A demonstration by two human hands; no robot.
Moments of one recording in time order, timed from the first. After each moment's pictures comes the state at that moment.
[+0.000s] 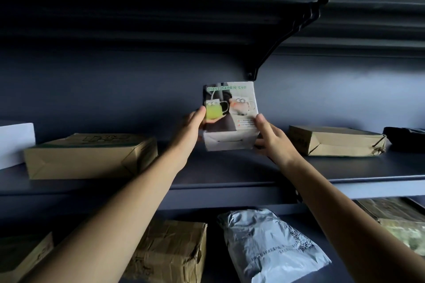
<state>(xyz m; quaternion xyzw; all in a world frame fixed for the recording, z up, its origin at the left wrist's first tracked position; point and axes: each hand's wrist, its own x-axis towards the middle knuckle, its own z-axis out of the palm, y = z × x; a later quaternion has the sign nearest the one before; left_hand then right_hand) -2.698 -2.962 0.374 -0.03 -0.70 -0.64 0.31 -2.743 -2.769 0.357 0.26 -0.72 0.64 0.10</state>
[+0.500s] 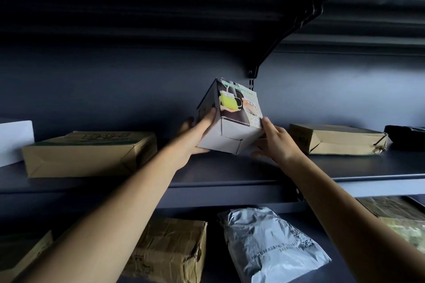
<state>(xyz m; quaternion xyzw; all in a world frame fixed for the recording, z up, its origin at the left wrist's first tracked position) -2.695 -2.961 0.371 0.00 -0.69 -0.69 0.20 -2.749 -2.770 0.359 0.19 -0.70 0.69 0.07</state>
